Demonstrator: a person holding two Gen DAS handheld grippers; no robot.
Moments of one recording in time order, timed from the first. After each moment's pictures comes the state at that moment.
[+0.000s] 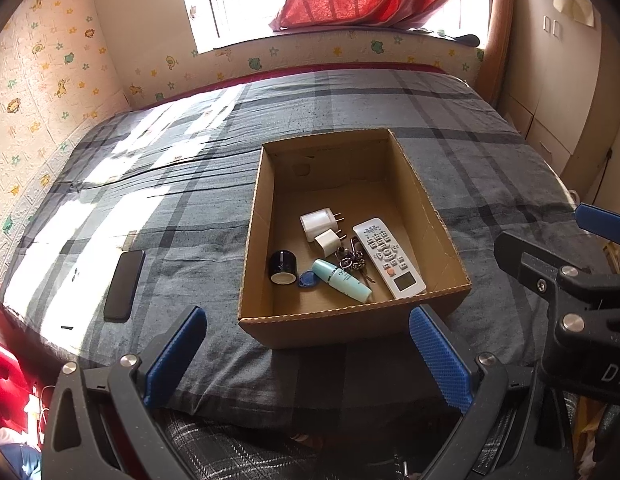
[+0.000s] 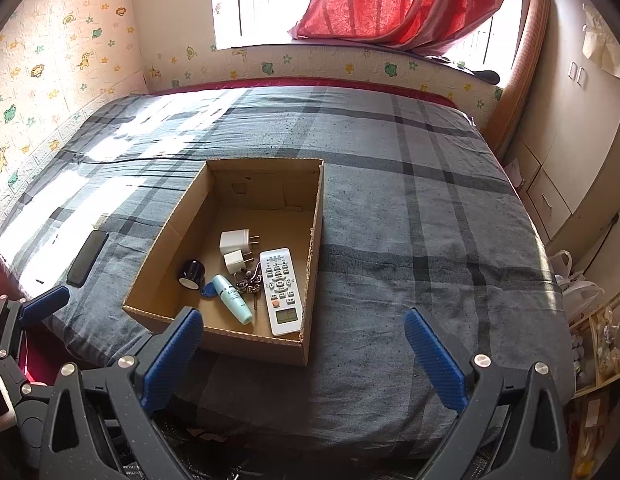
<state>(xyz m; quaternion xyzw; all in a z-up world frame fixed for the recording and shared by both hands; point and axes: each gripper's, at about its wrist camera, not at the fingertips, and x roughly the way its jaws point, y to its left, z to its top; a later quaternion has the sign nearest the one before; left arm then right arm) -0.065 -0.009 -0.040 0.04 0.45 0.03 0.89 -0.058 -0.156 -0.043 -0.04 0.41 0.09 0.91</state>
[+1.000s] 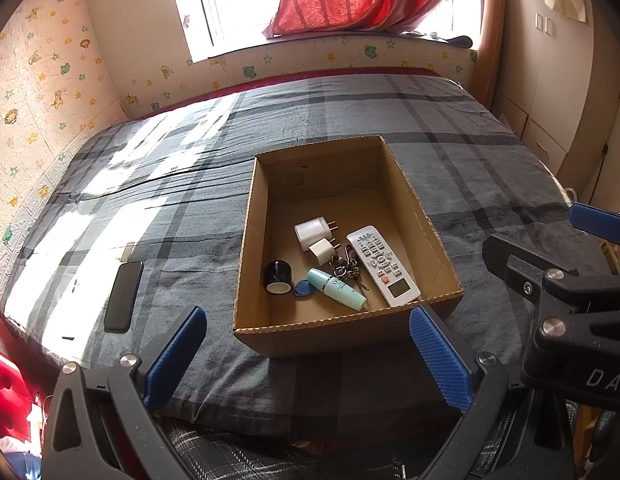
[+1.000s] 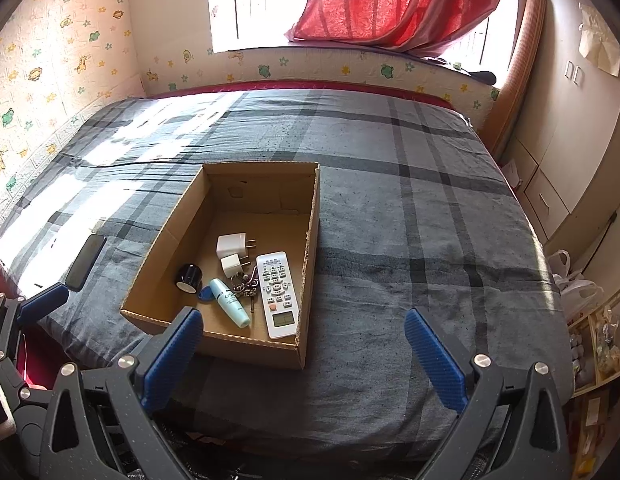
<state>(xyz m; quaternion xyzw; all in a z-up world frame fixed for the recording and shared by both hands) -0.063 -0.017 -0.038 0.05 0.44 0.02 0.90 -0.056 -0.158 -0.042 -0.04 0.41 0.08 0.91</state>
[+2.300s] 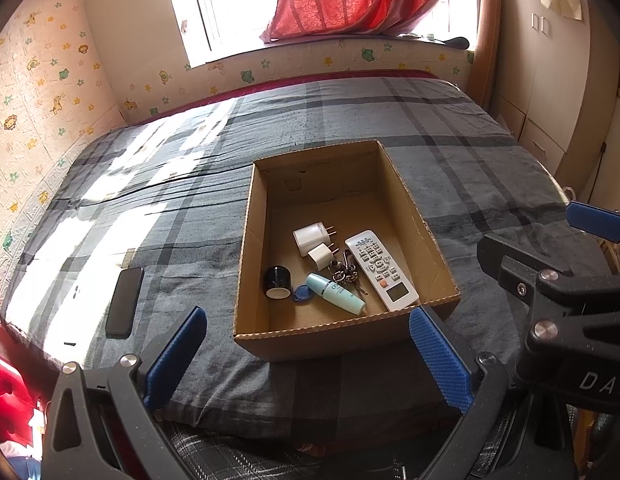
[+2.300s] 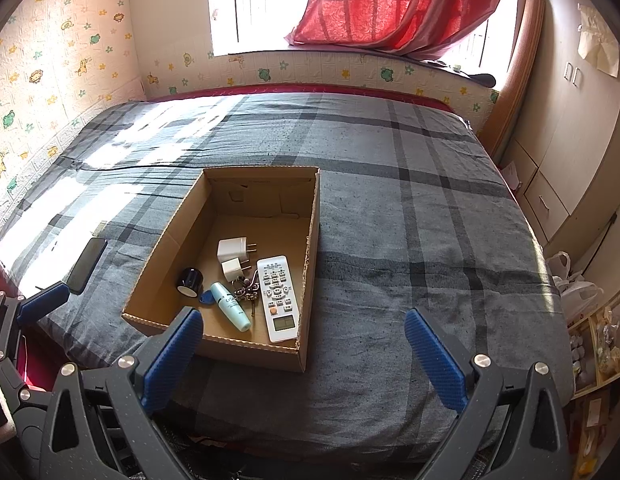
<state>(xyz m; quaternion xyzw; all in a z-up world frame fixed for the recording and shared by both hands) -0.064 -0.019 -0.032 0.06 0.43 0.02 0.90 -0.057 -0.159 -0.039 -0.03 0.40 0.08 0.91</state>
